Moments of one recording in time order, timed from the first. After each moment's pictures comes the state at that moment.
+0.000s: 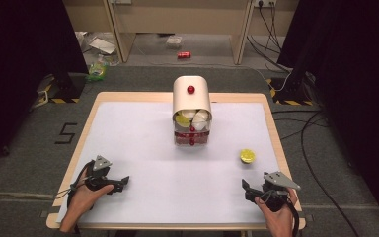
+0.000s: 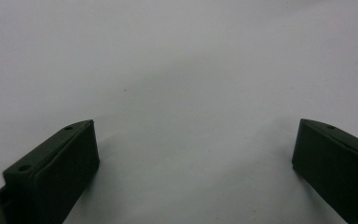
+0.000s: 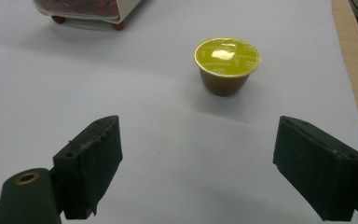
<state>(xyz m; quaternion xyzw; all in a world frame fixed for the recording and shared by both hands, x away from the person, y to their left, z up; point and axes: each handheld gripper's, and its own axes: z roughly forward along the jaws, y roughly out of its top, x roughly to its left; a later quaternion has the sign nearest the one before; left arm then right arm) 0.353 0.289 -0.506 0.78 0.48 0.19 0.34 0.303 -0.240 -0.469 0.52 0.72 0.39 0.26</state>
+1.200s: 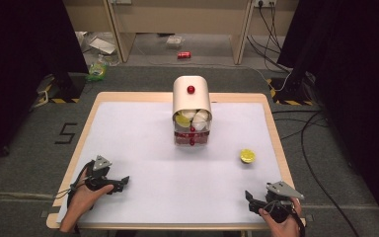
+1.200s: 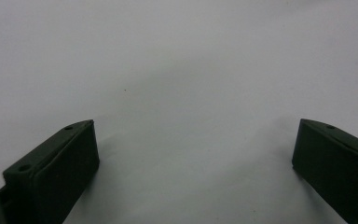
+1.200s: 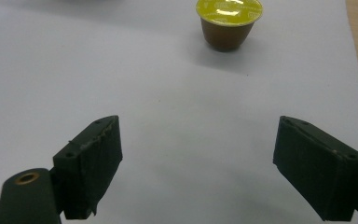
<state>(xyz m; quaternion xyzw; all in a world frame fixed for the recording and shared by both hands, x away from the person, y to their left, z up) 0.353 0.289 -0.506 0.78 0.48 0.19 0.34 0.279 -0.250 -0.479 0.52 0.73 0.37 0.24</state>
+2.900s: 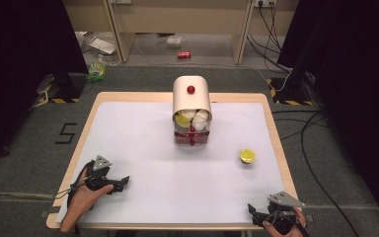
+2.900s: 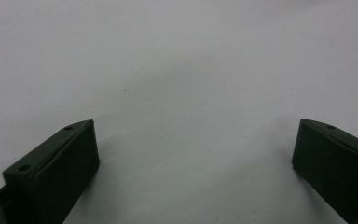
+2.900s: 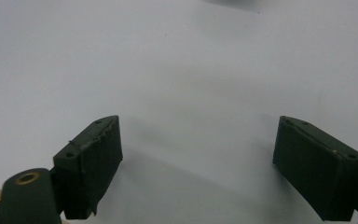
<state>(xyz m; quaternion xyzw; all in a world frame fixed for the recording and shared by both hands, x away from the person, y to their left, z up) 0.353 0.289 -0.506 0.78 0.48 0.19 0.34 0.257 -0.259 -0.490 0.52 0.76 0.33 0.21</state>
